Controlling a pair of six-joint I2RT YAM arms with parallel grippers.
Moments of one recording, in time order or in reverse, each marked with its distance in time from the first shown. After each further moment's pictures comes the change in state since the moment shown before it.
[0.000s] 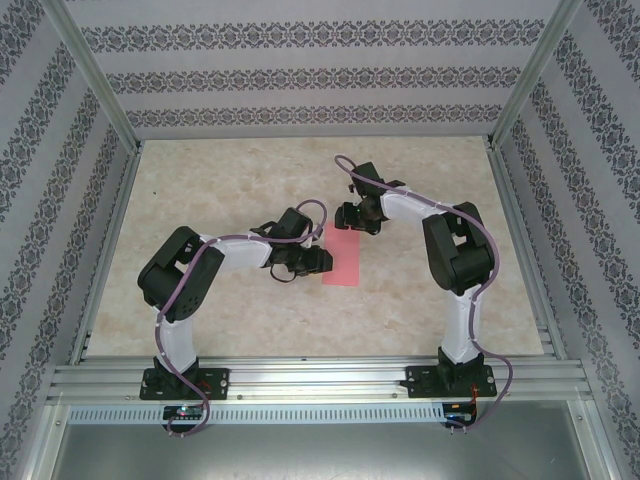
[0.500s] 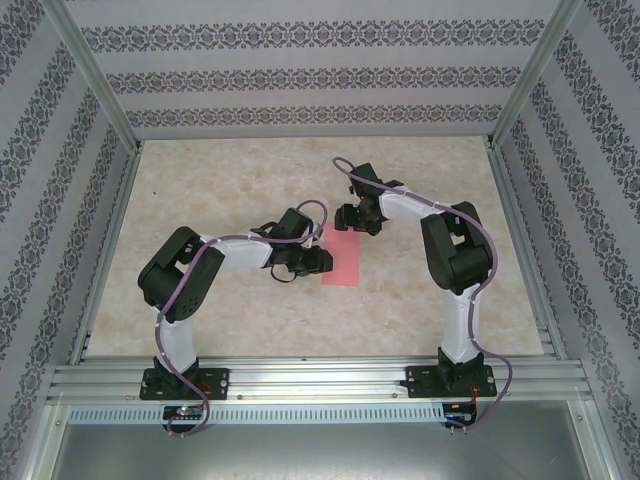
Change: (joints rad) left arm -0.005 0.000 0.000 0.000 -0.011 0.000; right arm 0.006 0.009 0.008 -0.023 0.045 -0.011
